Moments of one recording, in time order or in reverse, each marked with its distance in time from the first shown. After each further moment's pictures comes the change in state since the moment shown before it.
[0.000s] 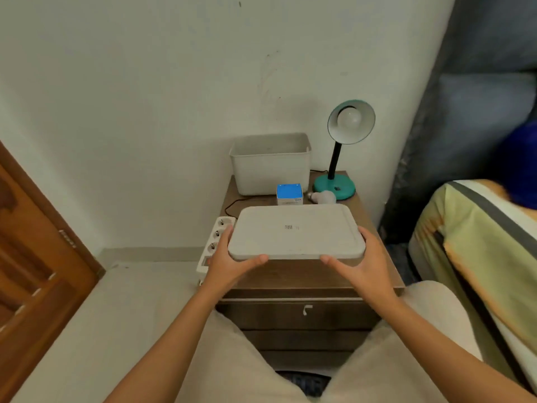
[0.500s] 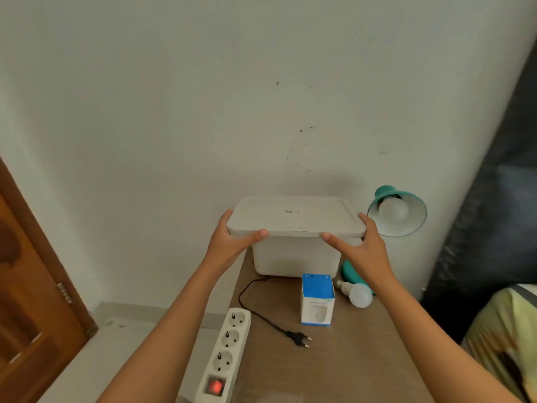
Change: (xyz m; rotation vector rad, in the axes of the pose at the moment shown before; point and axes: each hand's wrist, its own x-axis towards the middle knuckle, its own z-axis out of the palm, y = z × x) left_hand 0.197 0.106 -0.076 -0.189 0.090 0.200; right_hand 0.215 -0.115 0.043 0.202 -0.022 -0.102
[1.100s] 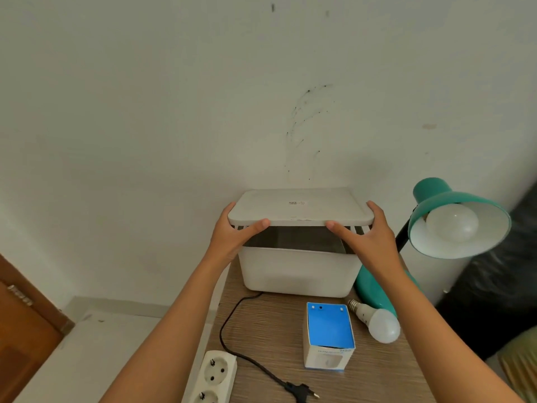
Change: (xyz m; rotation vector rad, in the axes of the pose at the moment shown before) left_hand 0.131 -0.090 0.031 -0.032 0.042 -0.119; right_hand 0.124 0.082 0.041 -0.072 0.002 0.162
